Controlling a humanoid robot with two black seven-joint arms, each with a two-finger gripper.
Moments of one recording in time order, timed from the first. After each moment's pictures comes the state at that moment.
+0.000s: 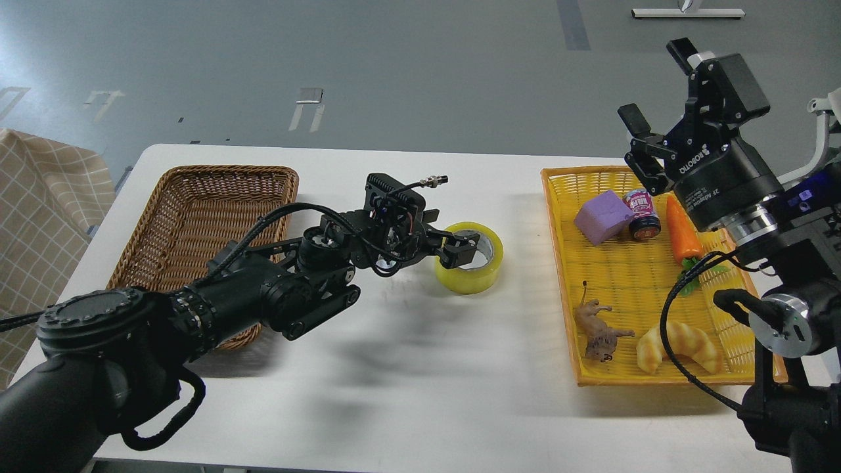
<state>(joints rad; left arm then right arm) -0.91 -0.02 -0.30 -0.64 1.90 -0.07 -0.18 0.23 0.00 1.62 1.68 -1.10 0.36 -0.16</state>
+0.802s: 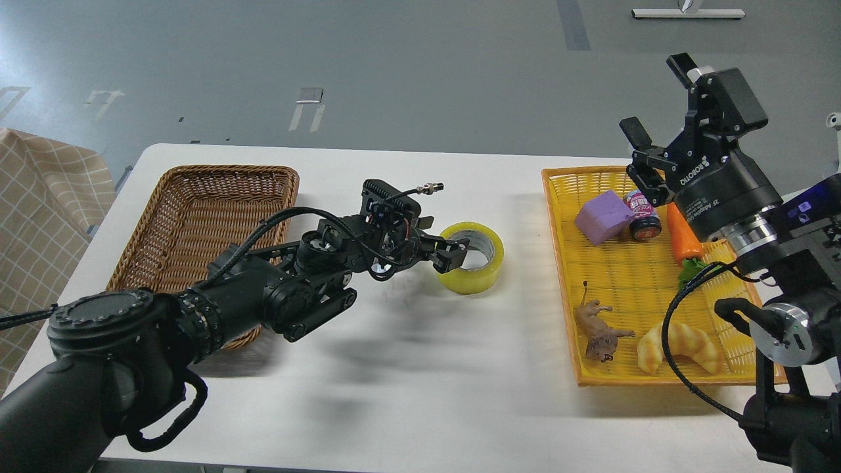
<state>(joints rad) -0.91 -0.04 -0.28 -0.57 1.89 -0.07 -0.20 0.20 0.00 1.63 1.68 -1.10 0.36 -0.16</state>
